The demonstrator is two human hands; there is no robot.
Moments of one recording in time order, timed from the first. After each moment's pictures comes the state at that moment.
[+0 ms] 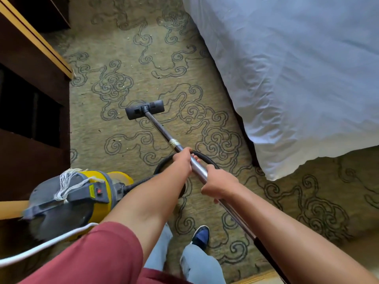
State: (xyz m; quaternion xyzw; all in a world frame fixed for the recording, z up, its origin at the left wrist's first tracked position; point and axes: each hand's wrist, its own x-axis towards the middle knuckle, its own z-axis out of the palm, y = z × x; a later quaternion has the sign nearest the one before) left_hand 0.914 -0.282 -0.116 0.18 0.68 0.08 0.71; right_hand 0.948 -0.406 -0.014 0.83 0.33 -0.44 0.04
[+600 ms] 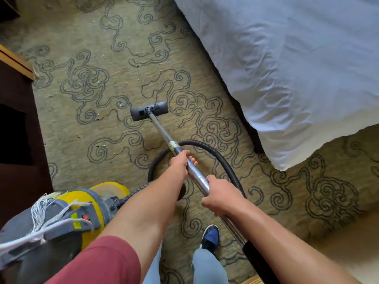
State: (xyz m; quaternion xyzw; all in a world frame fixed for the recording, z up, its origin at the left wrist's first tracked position) left_hand 0.932 -0.233 -0.230 0.21 0.66 -0.04 0.72; right_hand 0.953 -0.376 -0.108 0.83 0.27 -0.48 0.00
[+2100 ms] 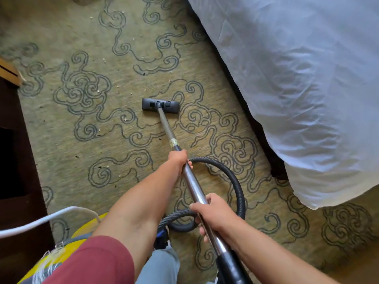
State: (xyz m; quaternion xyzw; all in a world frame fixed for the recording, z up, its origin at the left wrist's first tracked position) left_hand 0.998 0.009 -0.328 0.37 0.65 -0.10 0.66; right_hand 0.969 -0.157 -0.157 0.72 -0.12 -0.60 -0.32
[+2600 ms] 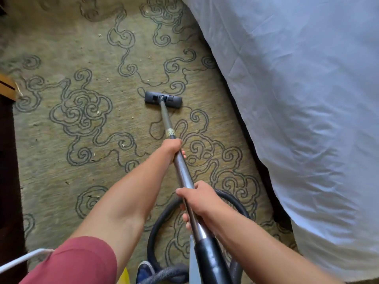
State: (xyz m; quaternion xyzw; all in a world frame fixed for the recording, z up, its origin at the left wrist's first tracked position) left_hand 1.153 0.192 -0.342 0.39 0.61 -0.08 0.68; right_hand 1.119 0.026 -0.165 0.70 -0.12 -0.62 -0.34
